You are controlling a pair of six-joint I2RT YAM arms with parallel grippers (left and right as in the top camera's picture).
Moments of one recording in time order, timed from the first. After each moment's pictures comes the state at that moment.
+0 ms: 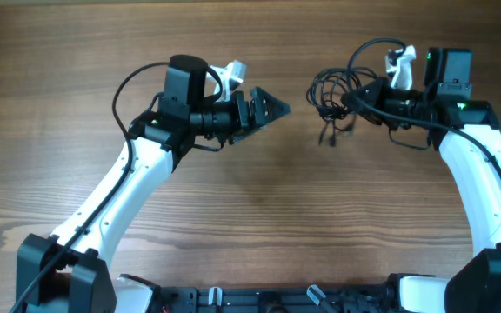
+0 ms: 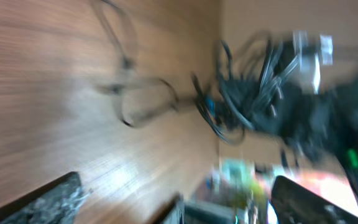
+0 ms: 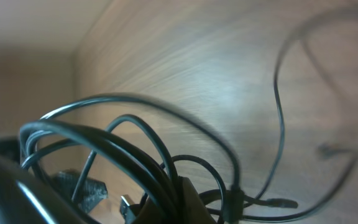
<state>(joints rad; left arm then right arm) -0.36 1.52 1.10 -0.28 0.81 -0.83 -0.04 1.50 1.17 -0.63 -0.71 0.51</state>
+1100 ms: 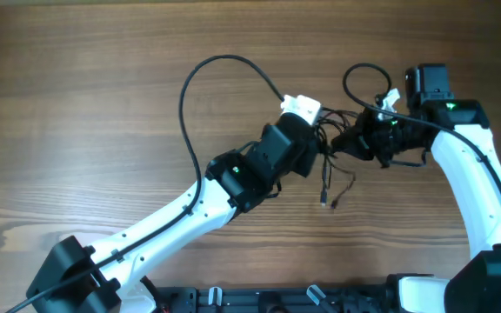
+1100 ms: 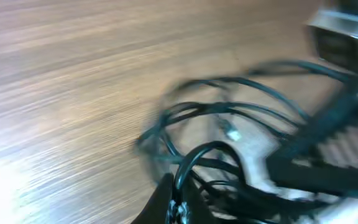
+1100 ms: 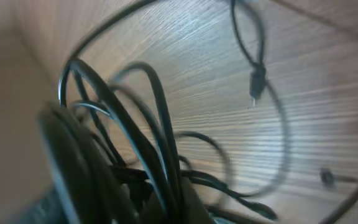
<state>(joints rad) -0.87 1.52 1.10 -0.25 -0.17 -0.37 -0.01 1.50 1.17 -1.03 -0.72 0.57</state>
